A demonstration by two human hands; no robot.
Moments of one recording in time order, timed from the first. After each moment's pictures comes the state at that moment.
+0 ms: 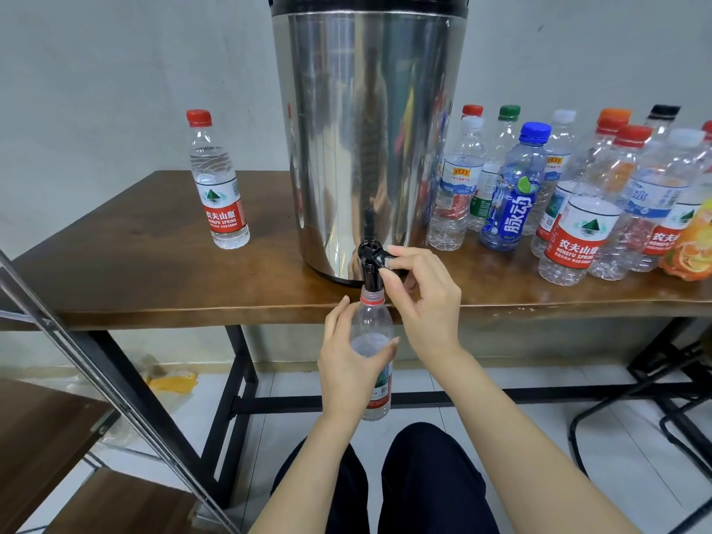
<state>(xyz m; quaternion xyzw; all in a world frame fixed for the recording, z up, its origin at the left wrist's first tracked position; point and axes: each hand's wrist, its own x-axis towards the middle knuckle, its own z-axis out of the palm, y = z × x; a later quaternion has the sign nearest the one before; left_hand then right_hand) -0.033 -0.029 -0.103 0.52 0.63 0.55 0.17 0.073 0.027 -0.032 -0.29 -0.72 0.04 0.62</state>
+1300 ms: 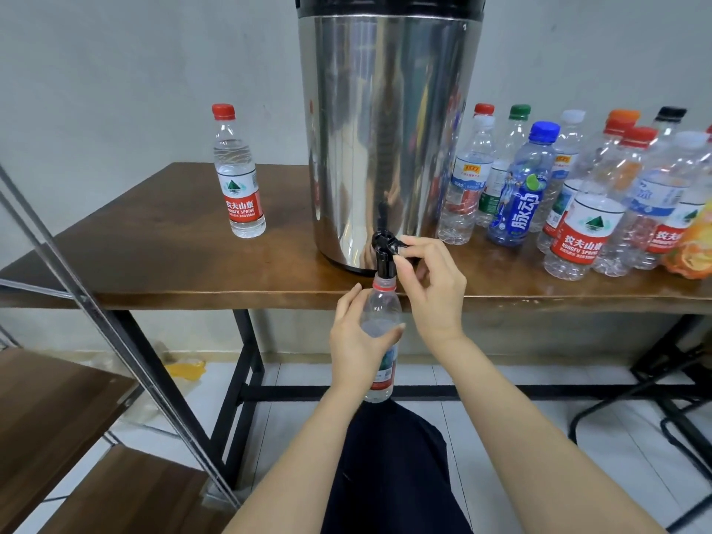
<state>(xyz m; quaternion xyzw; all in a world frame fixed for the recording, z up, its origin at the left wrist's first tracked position) -0.040 -0.027 -0.096 0.52 0.62 0.55 0.18 0.069 0.025 -0.031 -0.32 -0.72 0.08 0.61</state>
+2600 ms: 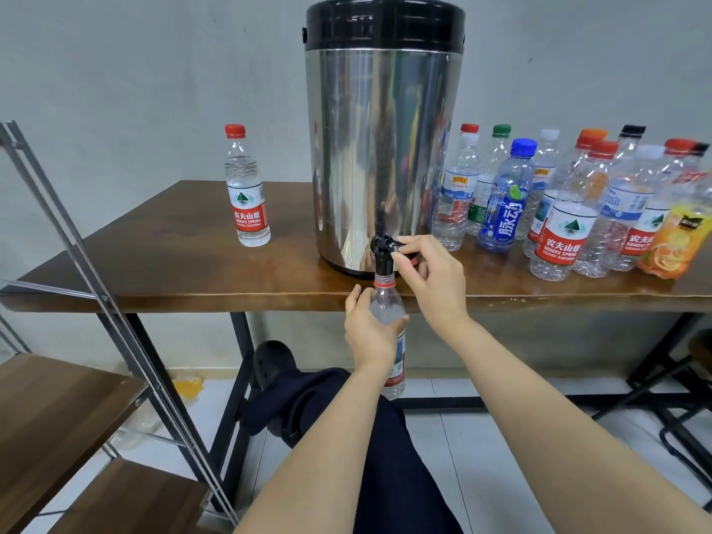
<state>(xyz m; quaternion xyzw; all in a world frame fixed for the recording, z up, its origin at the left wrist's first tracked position) -0.009 -0.026 -0.070 0.43 0.69 0.54 0.22 0.083 0.016 -0.015 -0.36 -0.75 0.09 0.55</state>
